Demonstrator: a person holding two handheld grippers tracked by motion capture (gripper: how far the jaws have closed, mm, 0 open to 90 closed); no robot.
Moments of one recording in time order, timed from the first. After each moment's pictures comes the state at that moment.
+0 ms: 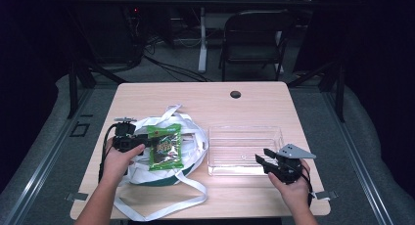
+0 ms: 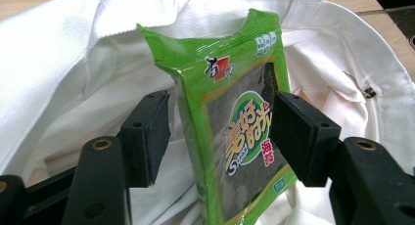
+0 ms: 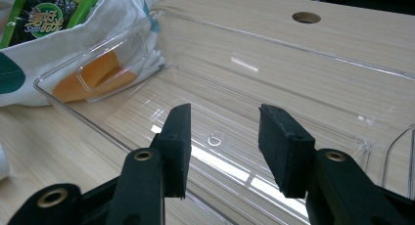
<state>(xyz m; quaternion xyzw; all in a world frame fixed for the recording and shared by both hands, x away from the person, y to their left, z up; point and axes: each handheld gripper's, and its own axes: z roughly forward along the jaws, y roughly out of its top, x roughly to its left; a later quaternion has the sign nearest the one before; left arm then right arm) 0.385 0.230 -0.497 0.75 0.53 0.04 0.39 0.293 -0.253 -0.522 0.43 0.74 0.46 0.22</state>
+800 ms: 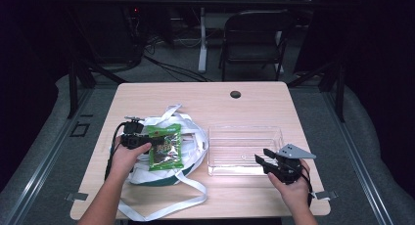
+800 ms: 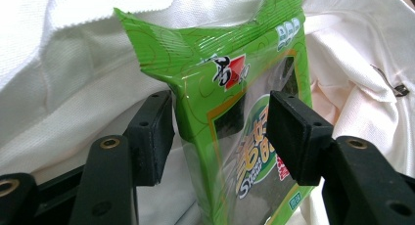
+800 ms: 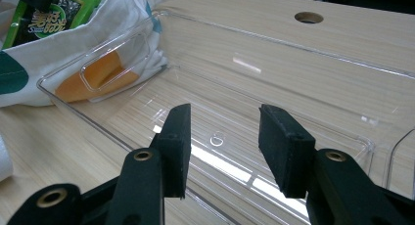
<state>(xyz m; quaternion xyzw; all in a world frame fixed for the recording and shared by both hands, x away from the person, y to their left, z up) 0.403 0.217 -0.514 0.76 0.53 0.02 0.37 0.293 -0.253 -0.522 0.43 0.74 0.46 0.22</state>
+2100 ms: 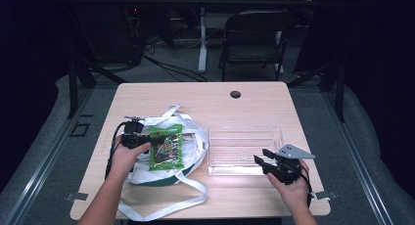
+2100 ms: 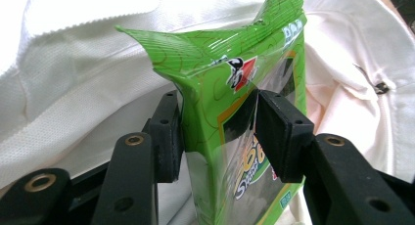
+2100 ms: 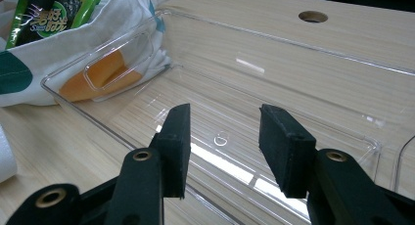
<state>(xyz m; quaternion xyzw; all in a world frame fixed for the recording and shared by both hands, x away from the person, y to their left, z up) 0.403 0.218 -0.511 0.77 0.52 0.00 0.38 0.293 -0.252 -0.524 0.43 0.75 0.46 0.22</state>
